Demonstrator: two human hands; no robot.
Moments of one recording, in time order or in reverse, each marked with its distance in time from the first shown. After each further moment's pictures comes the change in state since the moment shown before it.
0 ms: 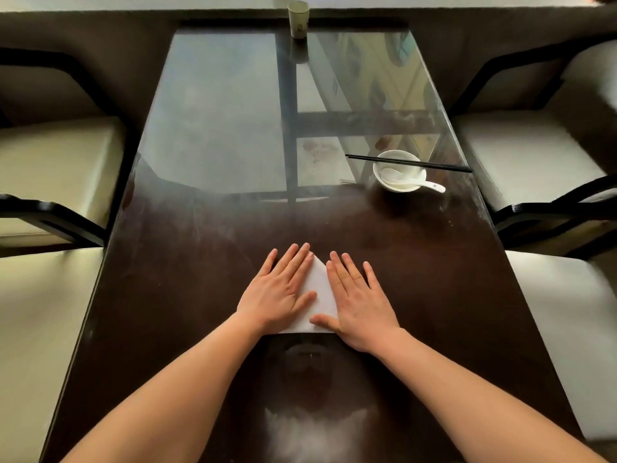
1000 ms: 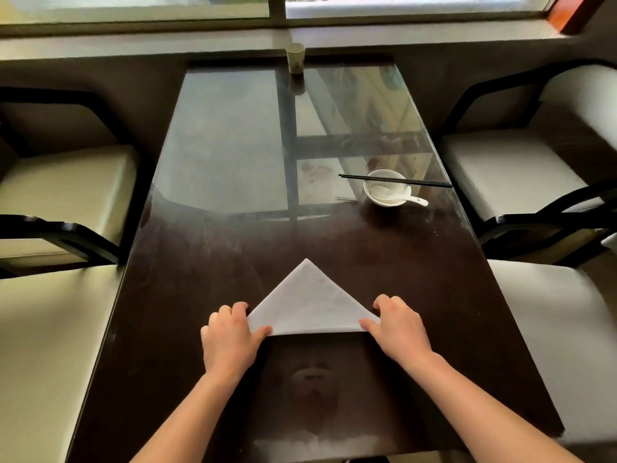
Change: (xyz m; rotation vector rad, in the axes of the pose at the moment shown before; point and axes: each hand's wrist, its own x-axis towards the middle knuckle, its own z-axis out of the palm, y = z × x) left_hand -0.094 0.008 -0.028 -0.193 0.063 -0.753; right_hand -0.064 0.021 -0.029 0.374 0.055 0.506
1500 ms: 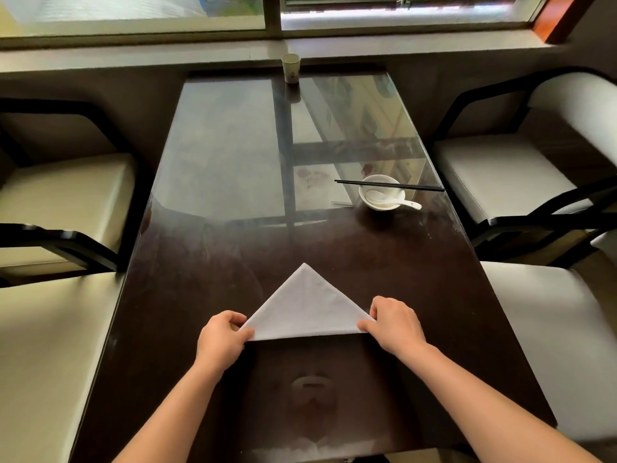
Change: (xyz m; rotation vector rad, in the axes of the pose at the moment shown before) left_hand 0.009 -0.016 -0.014 -0.576 -0.219 -0.215; right_hand 0.006 -0.004 -0.011 0.027 -0.078 0.059
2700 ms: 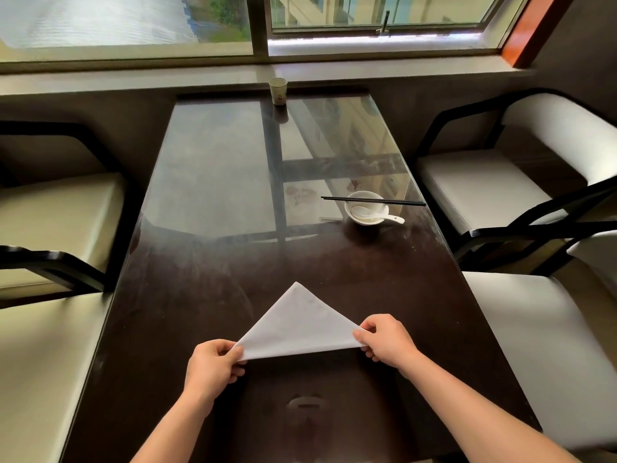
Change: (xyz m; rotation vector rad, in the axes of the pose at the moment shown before) left_hand -0.018 -0.008 0.004 -0.325 -0.069 -0.057; right_hand -0.010 0.008 -0.011 0.359 -0.122 0.111
